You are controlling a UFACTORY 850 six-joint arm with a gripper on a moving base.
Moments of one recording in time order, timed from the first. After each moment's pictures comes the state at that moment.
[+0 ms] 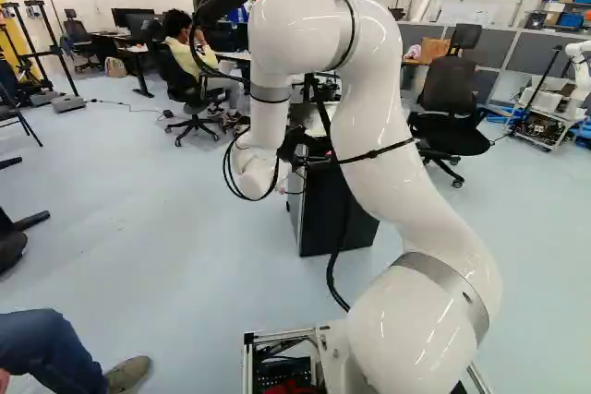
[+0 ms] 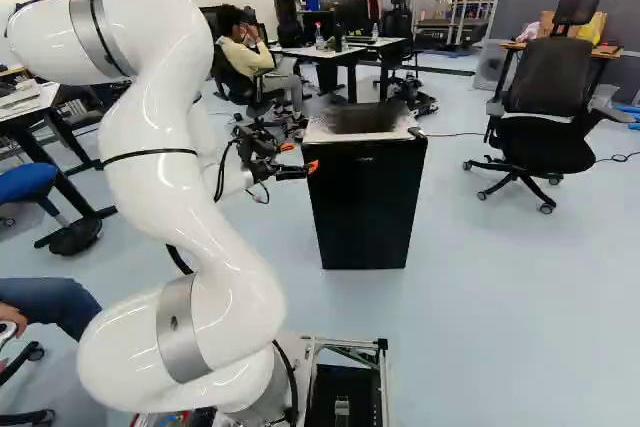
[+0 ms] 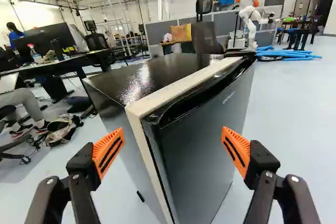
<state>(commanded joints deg) 26.8 -39.0 -46.9 69.3 79.8 0.0</state>
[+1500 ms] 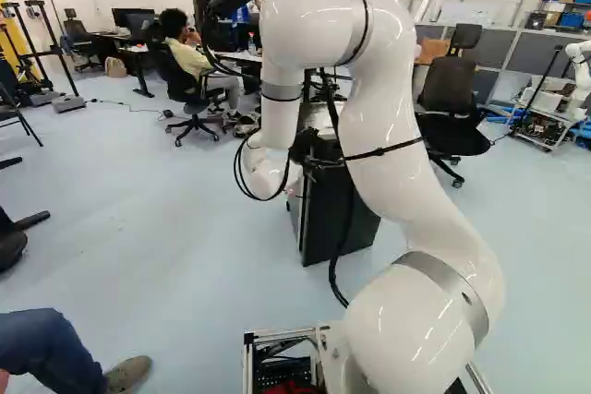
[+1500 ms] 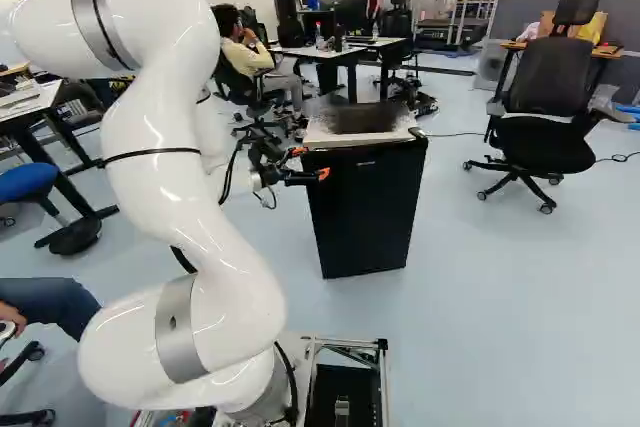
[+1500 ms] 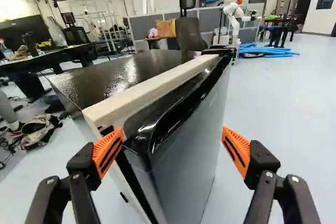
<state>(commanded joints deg) 24.7 -36.5 -42.2 71.8 78.2 0.0</state>
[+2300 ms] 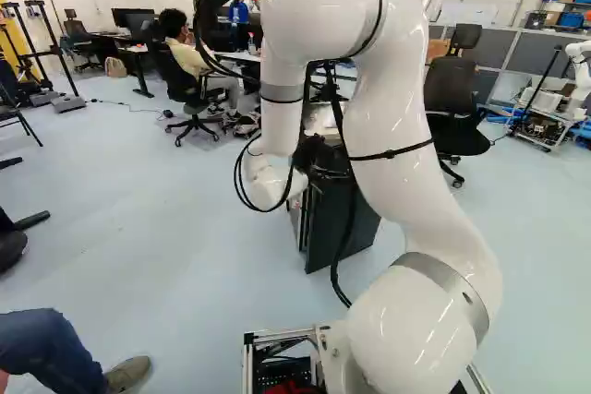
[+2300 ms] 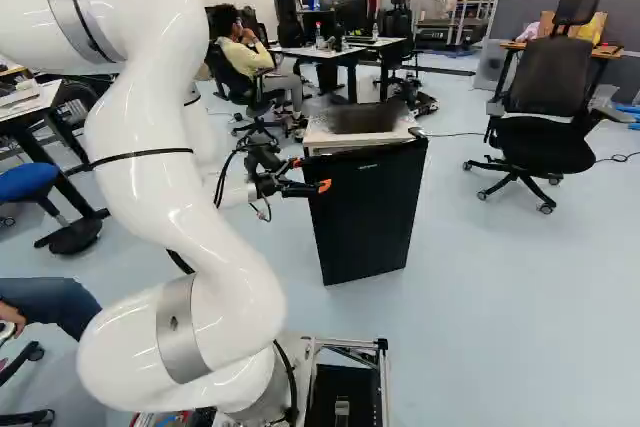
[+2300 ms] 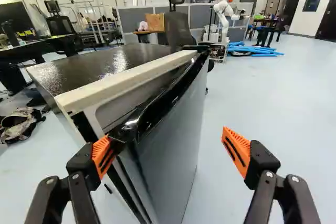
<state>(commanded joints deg) 26.8 -33.0 -35.7 77.4 77.7 0.0</state>
